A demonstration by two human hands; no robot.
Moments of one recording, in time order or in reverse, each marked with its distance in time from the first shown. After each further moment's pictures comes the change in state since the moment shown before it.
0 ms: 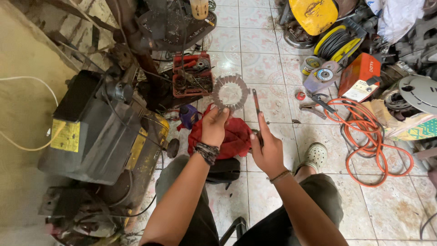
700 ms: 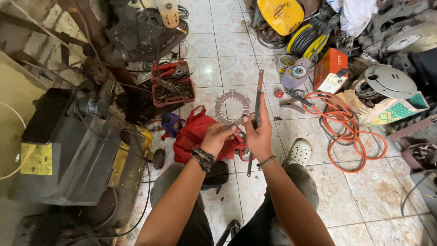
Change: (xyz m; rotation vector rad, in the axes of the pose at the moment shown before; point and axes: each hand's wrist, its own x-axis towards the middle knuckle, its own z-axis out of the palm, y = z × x) left_hand -0.033 -0.004 0.049 -0.155 -0.255 -0.337; right_hand 0.035 0.019 -0.006 0.322 0.251 0.236
